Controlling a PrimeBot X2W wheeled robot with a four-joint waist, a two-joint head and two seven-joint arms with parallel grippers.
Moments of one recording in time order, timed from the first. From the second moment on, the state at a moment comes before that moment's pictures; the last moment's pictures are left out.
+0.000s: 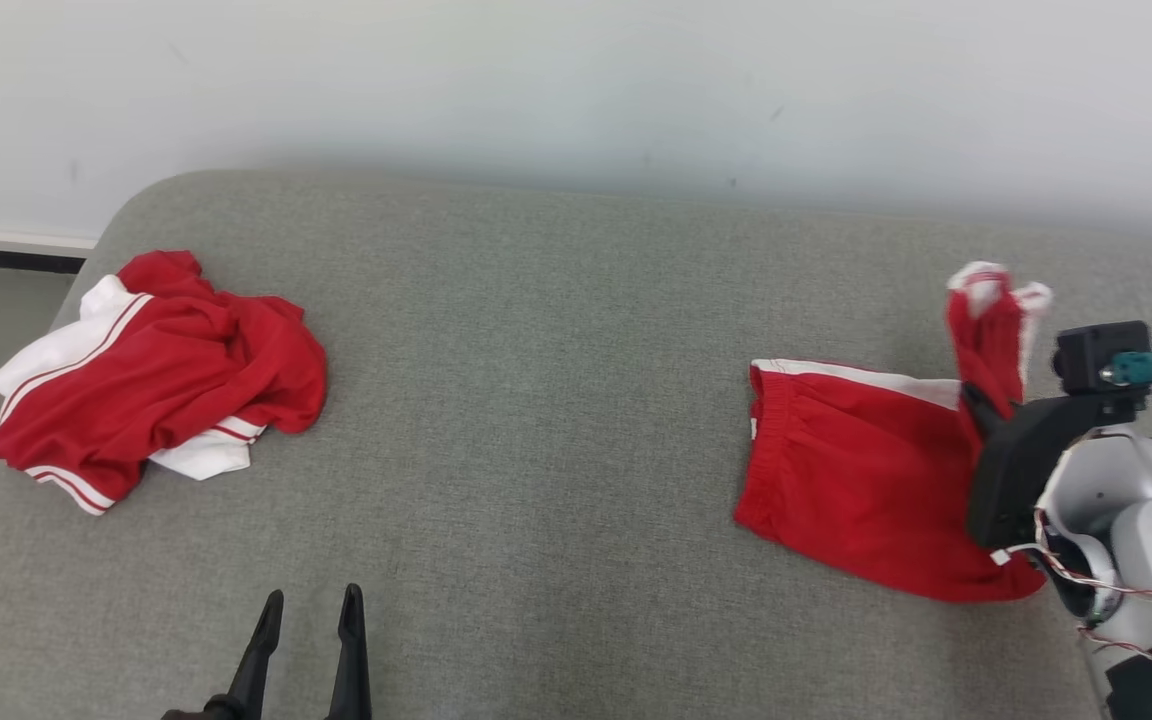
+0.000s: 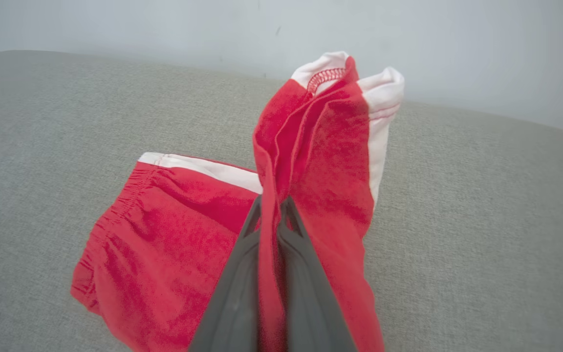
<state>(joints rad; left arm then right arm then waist) 0.06 0.05 -0.09 0.12 -0.29 -0.09 -0.26 -0.46 -0.29 0.05 0.39 0.27 0.13 0.45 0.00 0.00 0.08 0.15</state>
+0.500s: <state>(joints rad) 0.06 0.05 -0.10 0.13 -0.30 -0.08 -0.26 -0.52 -0.22 0.23 0.54 0.35 0.13 0.40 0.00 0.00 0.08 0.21</state>
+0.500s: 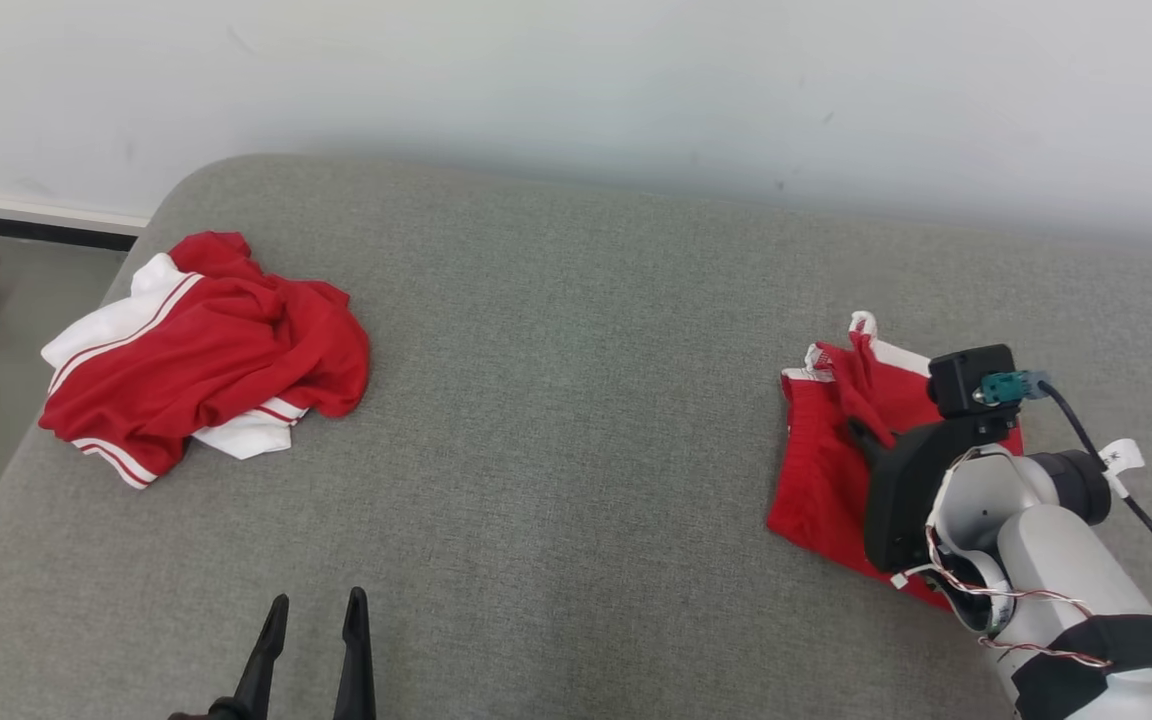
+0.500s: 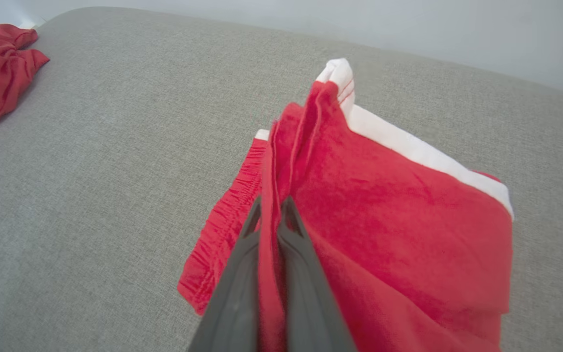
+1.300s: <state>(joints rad) 0.09 0.05 -0.10 0.14 -0.31 -0.07 -0.26 -0.56 -0.20 0.34 0.63 0.49 0.13 0.25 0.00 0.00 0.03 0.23</state>
